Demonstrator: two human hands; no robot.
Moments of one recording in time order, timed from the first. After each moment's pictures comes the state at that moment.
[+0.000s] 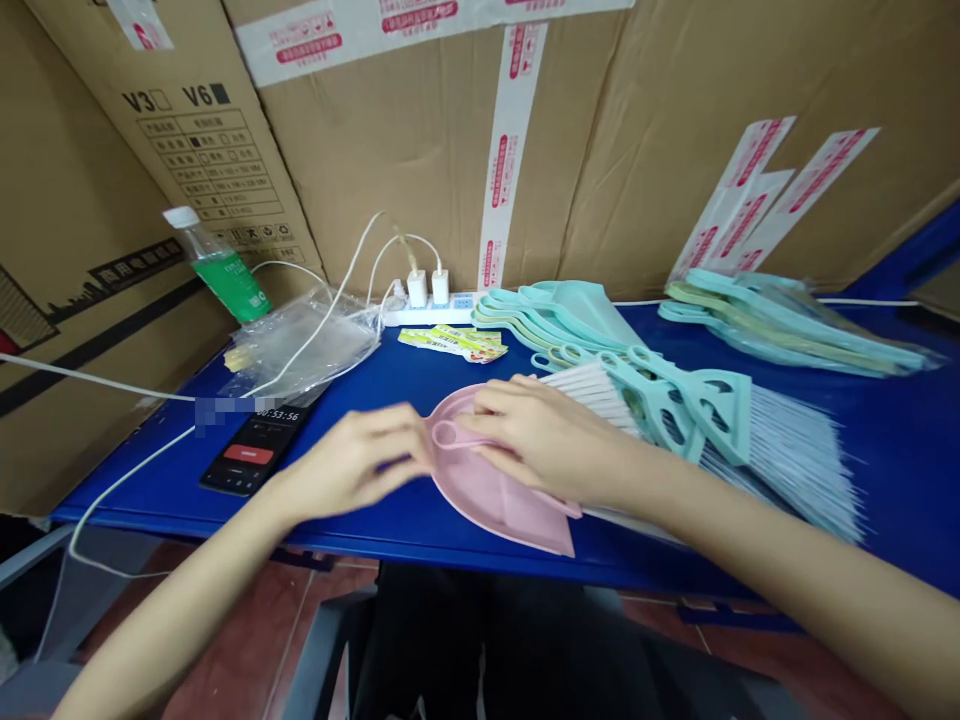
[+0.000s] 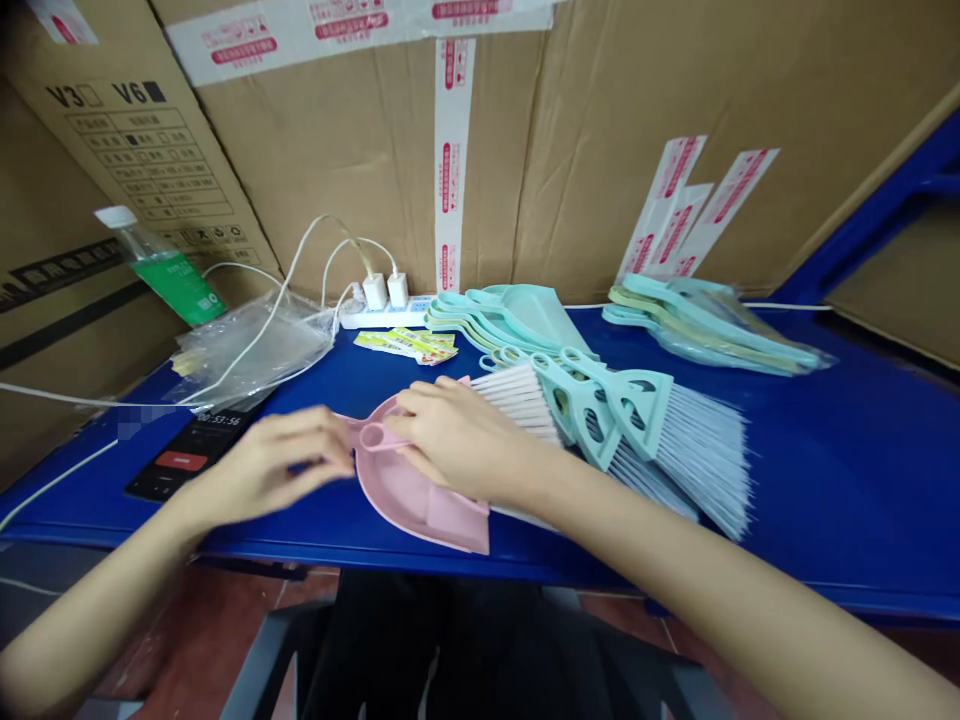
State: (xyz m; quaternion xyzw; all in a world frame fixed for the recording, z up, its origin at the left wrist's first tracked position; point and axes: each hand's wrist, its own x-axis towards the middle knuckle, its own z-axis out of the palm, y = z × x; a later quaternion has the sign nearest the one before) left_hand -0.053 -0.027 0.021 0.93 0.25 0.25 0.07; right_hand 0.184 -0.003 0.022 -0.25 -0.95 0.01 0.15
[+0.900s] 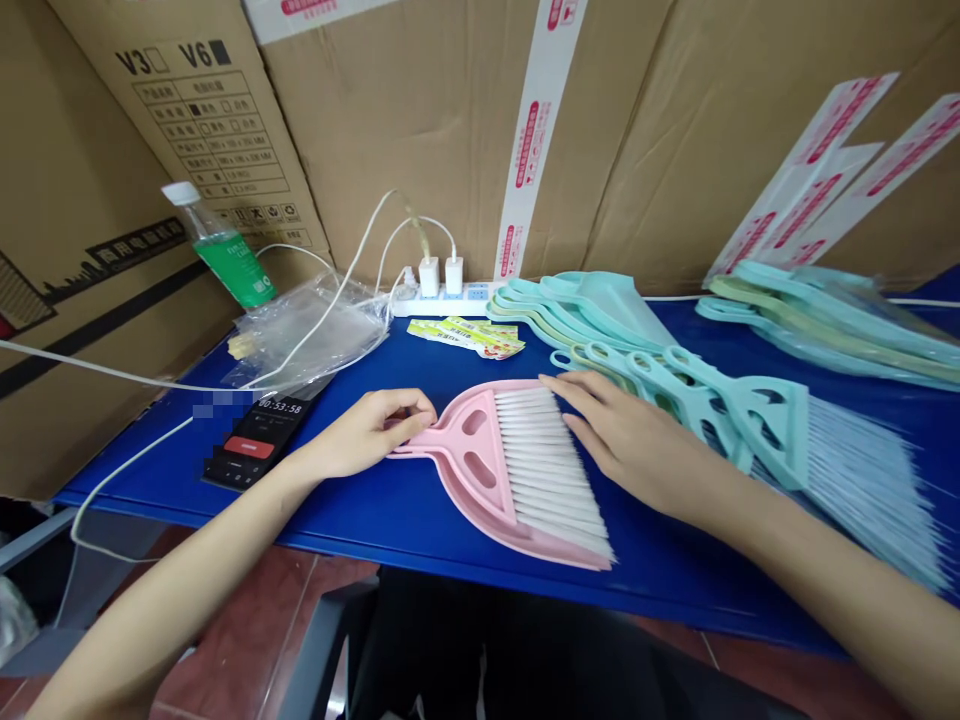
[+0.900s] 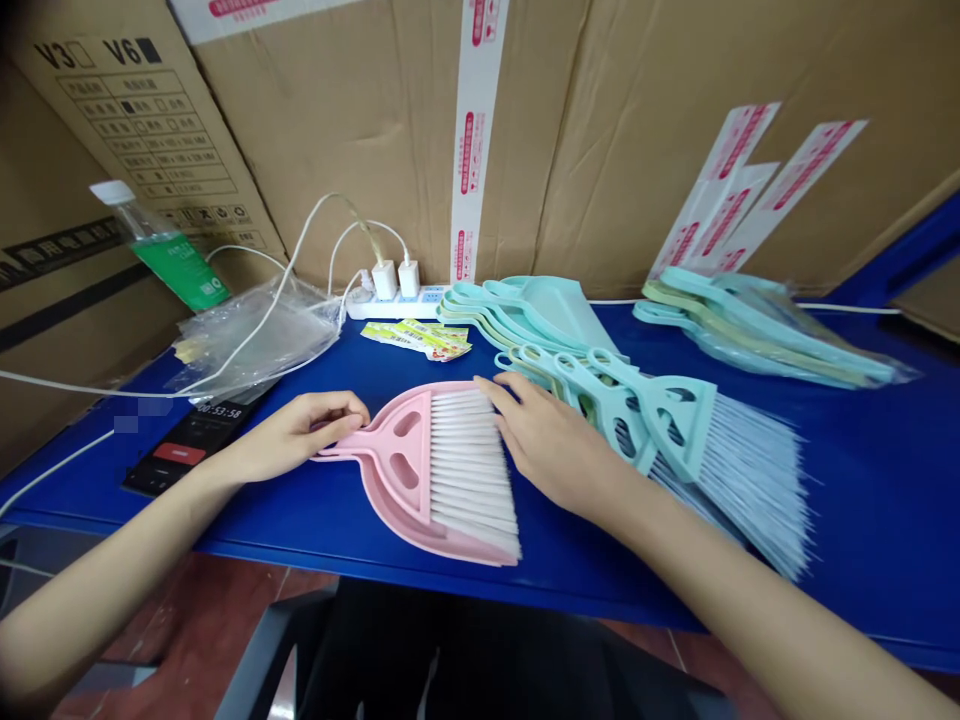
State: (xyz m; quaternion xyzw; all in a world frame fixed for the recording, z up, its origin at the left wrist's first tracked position) left_hand -0.053 0.005 0.005 0.78 0.45 0.22 0.37; right_hand 0.241 0.011 -0.021 -0.42 -0.89 -0.03 0.18
